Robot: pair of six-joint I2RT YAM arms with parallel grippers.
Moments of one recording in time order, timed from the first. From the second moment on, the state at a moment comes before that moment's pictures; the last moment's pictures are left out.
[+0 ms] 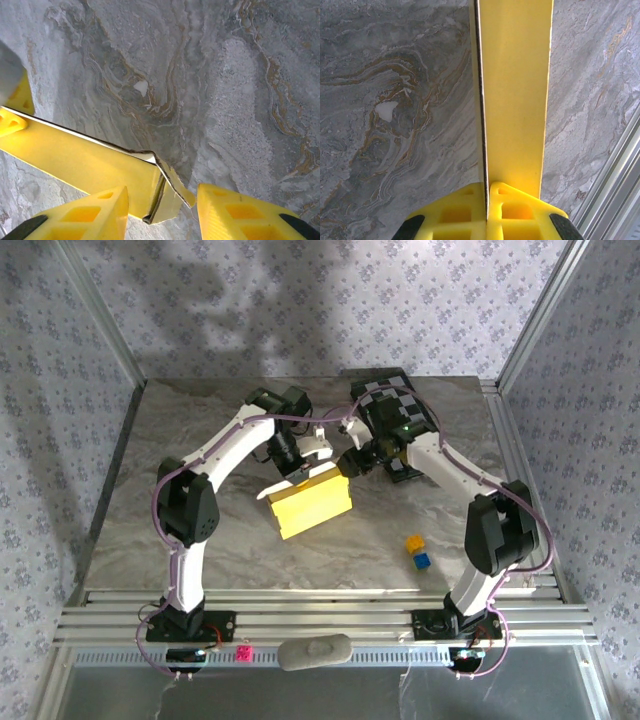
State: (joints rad) left arm -0.59 2.02 1.91 -1.40 0.30 0.53; right arm 0.46 1.70 1.38 -0.70 -0.40 -0.17
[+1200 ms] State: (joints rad) left arm -0.59 2.02 1.91 -1.35 0.28 0.51; right arm 0.43 1.74 1.45 -0.76 -0.44 -0.17
